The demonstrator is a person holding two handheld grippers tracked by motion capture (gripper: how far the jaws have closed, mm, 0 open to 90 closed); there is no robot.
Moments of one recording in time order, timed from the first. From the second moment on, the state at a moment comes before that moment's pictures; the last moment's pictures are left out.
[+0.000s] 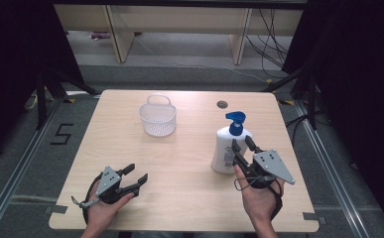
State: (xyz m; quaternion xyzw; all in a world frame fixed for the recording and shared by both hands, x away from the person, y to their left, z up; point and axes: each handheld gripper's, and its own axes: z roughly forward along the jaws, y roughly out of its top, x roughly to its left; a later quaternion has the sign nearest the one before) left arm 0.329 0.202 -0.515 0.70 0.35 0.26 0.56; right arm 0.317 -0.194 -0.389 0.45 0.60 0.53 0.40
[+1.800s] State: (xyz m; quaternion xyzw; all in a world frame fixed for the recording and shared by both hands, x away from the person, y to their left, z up) left arm 0.327 0.194 -0.504 0.70 0.35 0.26 0.56; right arm 0.340 -0.184 -0.368 0.47 0.58 0.52 0.42
